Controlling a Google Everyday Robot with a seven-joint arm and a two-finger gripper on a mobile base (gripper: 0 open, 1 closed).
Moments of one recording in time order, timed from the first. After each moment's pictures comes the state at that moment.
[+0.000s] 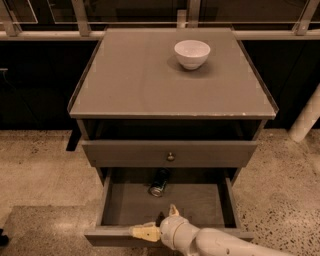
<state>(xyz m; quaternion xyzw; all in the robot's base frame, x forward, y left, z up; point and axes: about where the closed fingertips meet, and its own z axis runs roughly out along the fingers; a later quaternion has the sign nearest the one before) 0.445 0.013 0.466 -0.18 0.85 0.29 0.41</state>
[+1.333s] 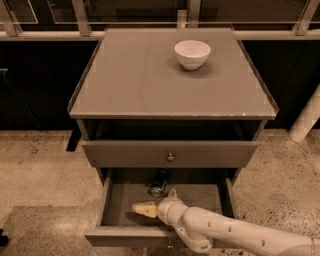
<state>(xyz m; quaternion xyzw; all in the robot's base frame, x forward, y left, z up) 0.540 0.002 0.415 -0.16 0.86 0.22 0.43</state>
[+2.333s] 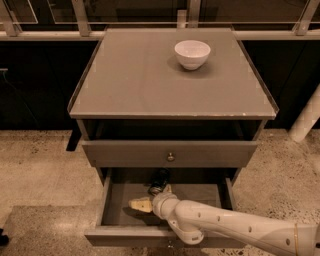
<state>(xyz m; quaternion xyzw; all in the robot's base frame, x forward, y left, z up) 0.565 0.018 0.404 -0.16 0.87 0.20 0.43</state>
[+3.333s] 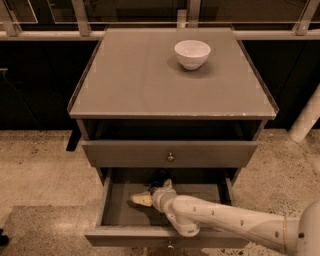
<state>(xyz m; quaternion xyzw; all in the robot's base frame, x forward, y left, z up) 0.597 0.014 0.385 -0.18 0.87 0.17 0.44</state>
